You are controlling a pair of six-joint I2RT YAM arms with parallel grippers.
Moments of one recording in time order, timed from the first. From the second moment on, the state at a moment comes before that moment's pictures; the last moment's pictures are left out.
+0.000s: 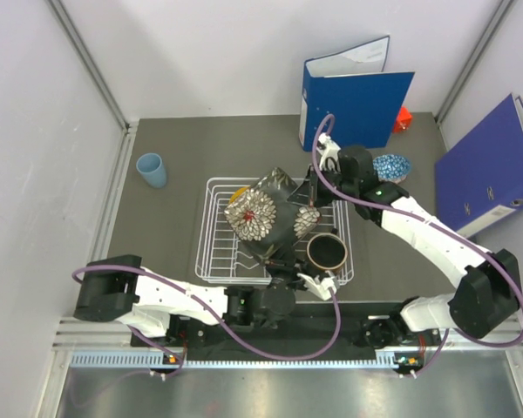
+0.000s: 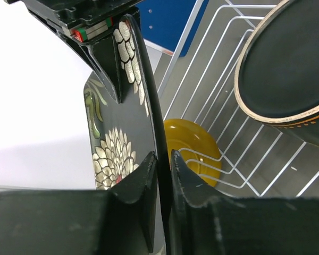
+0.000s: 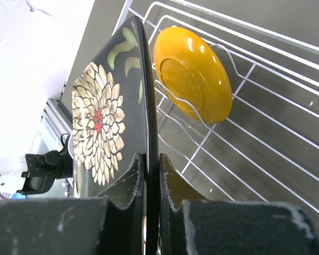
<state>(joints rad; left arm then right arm) -1.57 1.41 0.70 0.51 -1.10 0.84 0.55 1.34 1.07 -0.26 -0.43 0.51</state>
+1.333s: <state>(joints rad) -1.16 0.85 0.96 0.03 -1.20 0.12 0.35 1.77 1.50 -0.17 -0.39 0.68</state>
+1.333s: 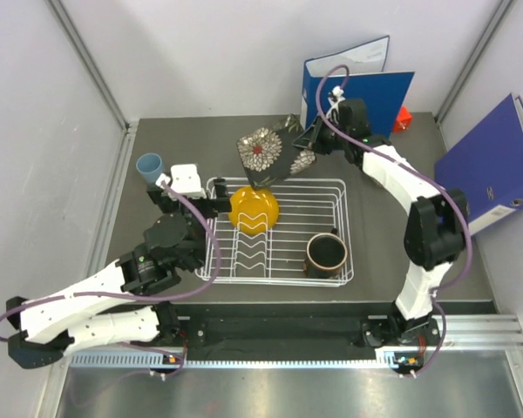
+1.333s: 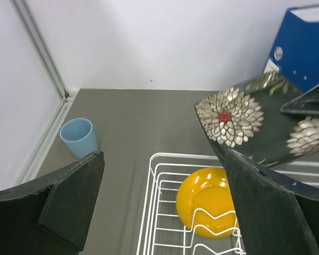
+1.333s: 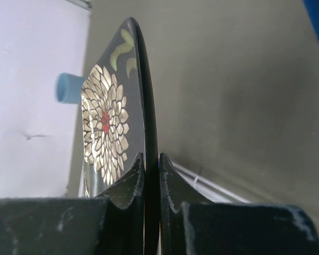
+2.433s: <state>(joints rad) -1.12 0.89 0.83 -0.03 -1.16 -0.06 0.36 2.45 2.10 -0.10 -0.47 0.81</state>
